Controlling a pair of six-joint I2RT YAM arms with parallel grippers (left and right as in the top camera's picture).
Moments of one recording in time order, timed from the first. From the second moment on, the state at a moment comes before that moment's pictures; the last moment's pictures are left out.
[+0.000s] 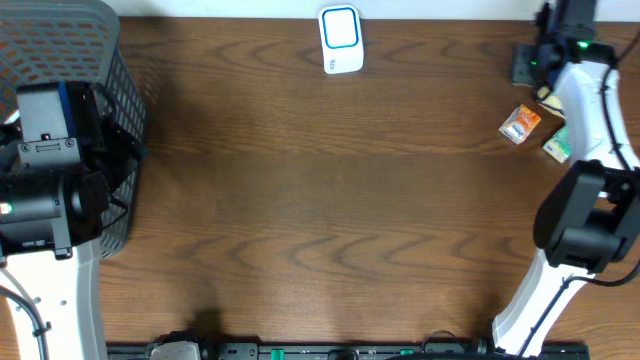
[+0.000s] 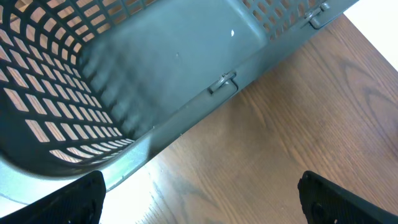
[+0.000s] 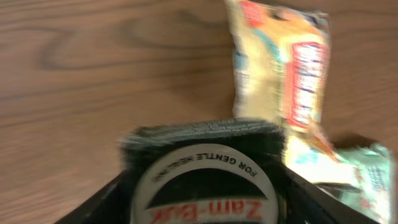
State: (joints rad) left arm 0.11 1.25 1.66 -1.43 -0.35 -0.70; right arm -0.21 2.13 1.90 -0.75 0.10 -0.02
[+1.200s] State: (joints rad) left arm 0.11 1.25 1.66 -1.43 -0.35 -0.70; right arm -0.03 1.22 1.33 -0.96 -0.27 0.15
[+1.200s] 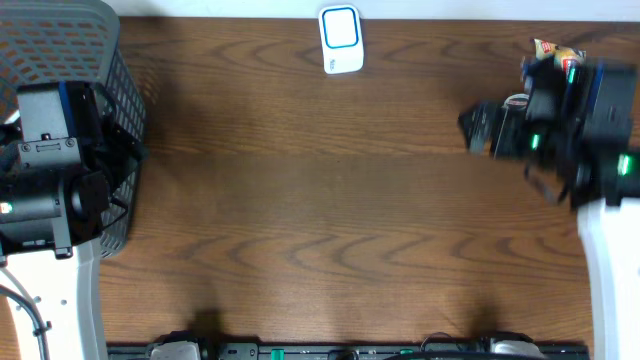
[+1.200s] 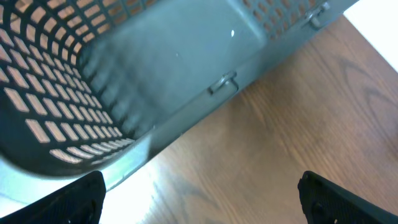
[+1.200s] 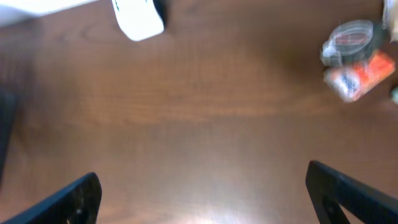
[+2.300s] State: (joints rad) left arm 0.11 1.25 1.66 -1.43 -0.35 -0.70; right arm -0.03 0.73 0.84 -0.97 -0.37 0.10
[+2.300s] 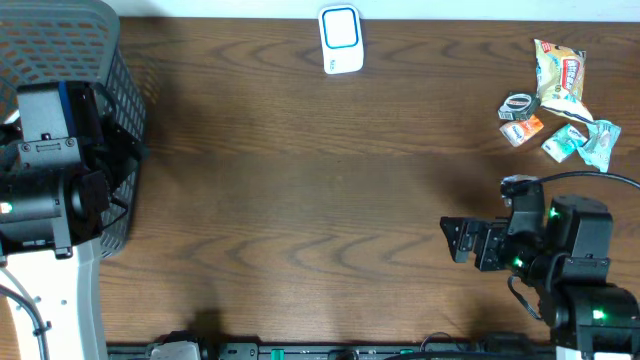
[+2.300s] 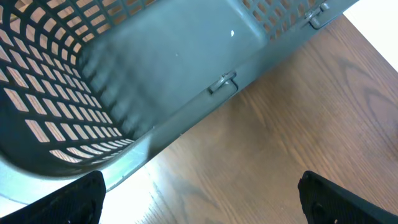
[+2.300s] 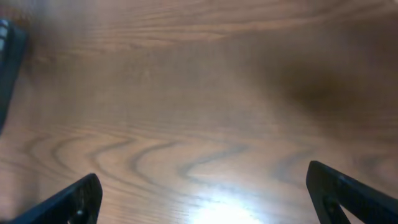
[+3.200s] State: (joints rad) left arm 0.11 1.25 1.66 -1.43 -0.35 -0.70; right arm 0.02 0.09 0.07 -0.08 -0.13 0.06
